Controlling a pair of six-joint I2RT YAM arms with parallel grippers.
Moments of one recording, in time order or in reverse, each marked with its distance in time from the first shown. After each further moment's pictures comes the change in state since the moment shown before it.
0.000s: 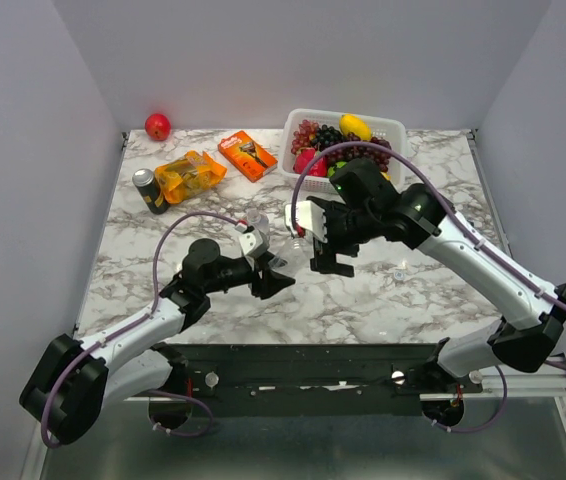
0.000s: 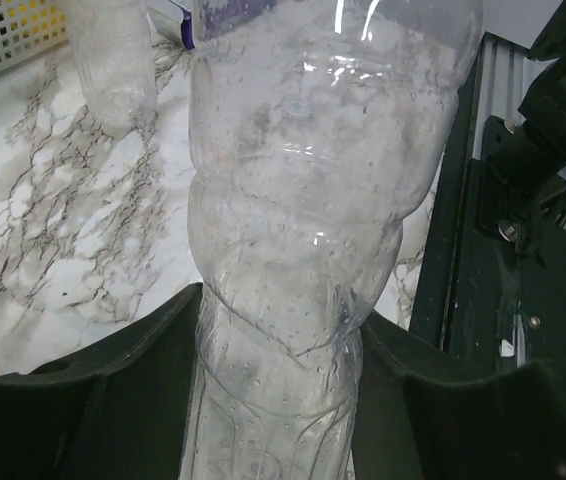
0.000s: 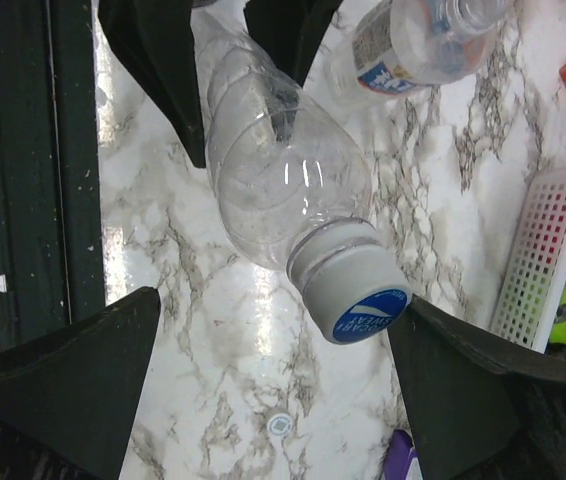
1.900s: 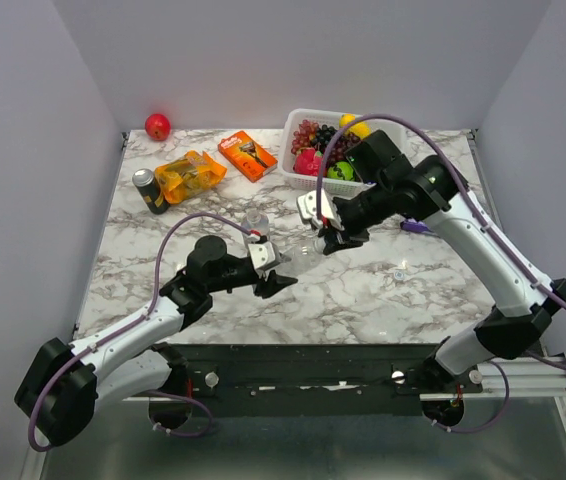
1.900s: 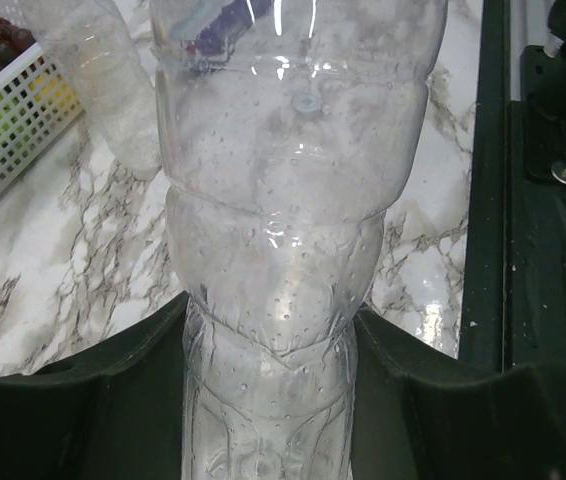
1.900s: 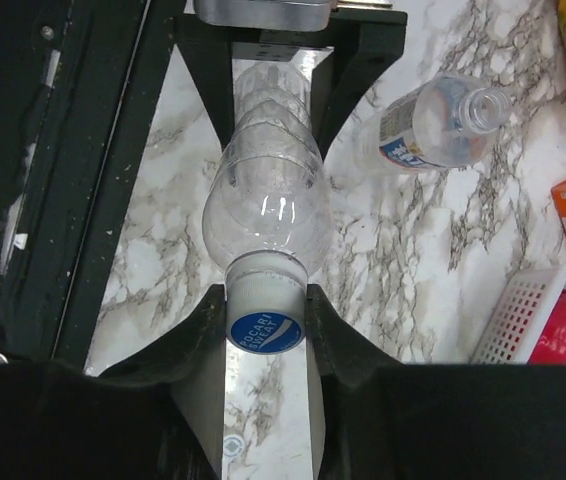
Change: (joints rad) left arm -0.071 -0.034 0.078 -0.146 -0.018 0.304; right arm -0.119 0.084 0.219 -0.228 -0.292 -0.312
